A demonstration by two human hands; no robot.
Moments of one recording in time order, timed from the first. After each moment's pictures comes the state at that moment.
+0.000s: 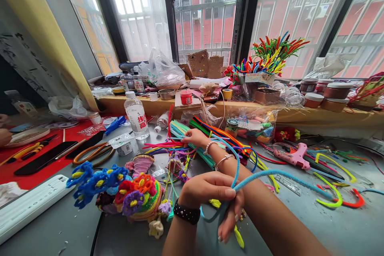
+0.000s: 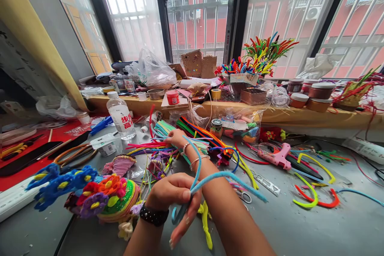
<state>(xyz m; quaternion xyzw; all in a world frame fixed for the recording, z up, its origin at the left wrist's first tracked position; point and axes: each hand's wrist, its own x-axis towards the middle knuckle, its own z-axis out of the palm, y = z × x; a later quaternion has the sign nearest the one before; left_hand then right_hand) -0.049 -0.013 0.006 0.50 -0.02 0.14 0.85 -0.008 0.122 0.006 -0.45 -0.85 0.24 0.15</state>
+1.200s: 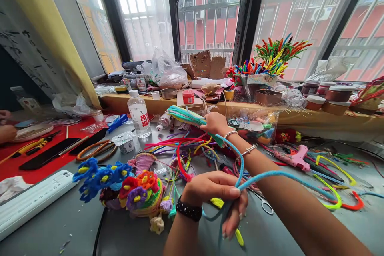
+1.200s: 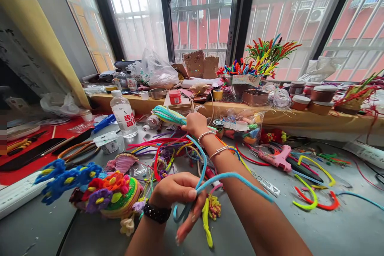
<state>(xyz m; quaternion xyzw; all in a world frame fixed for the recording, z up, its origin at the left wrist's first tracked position) -0.044 -0.010 0.007 0.49 -0.04 0.10 0.86 0.034 0.117 0.061 -0.58 -0.80 -0.07 0.12</state>
